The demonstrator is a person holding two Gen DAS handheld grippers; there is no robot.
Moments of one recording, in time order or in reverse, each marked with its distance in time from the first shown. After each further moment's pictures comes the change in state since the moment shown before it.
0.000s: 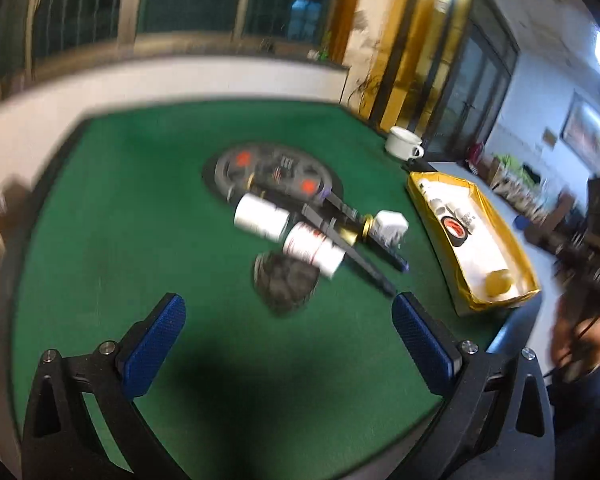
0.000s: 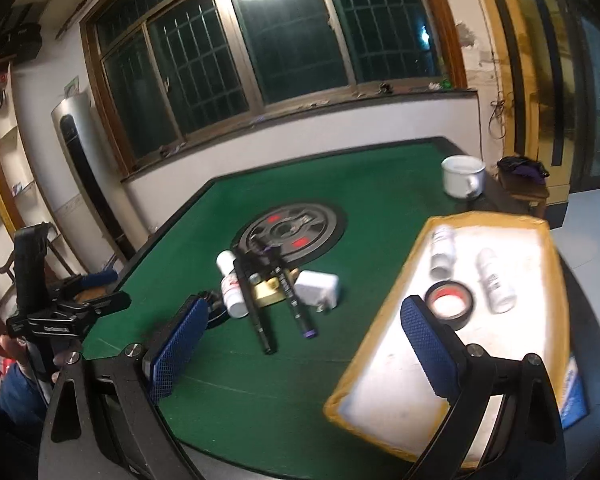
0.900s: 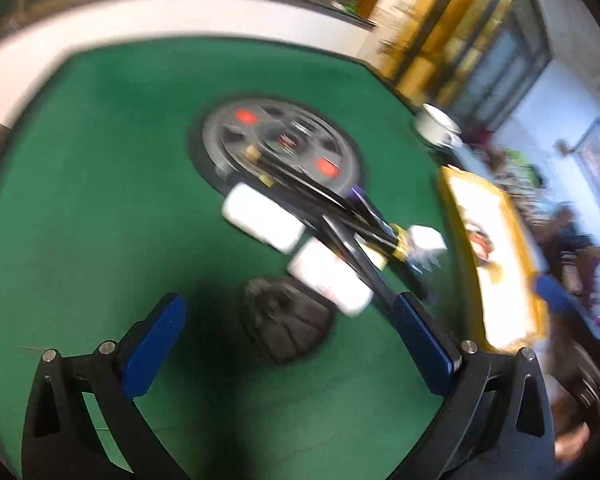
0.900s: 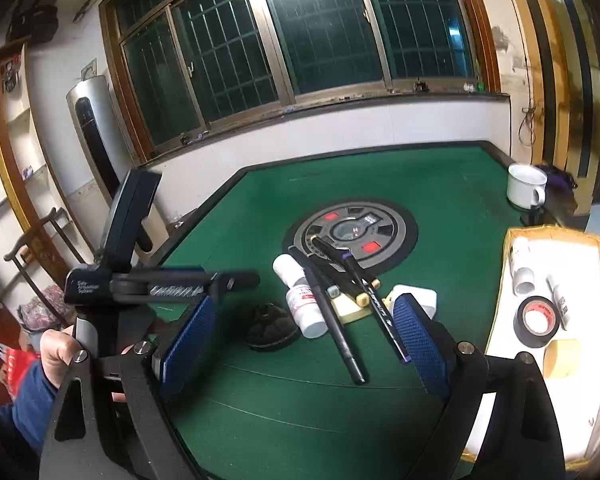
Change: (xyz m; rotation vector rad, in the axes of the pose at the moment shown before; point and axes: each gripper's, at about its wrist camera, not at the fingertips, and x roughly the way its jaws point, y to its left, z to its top) left arm 0.075 0.009 0.047 -0.112 0.210 -0.049; right arm 0.059 0.080 0.000 -0.028 0.025 0.065
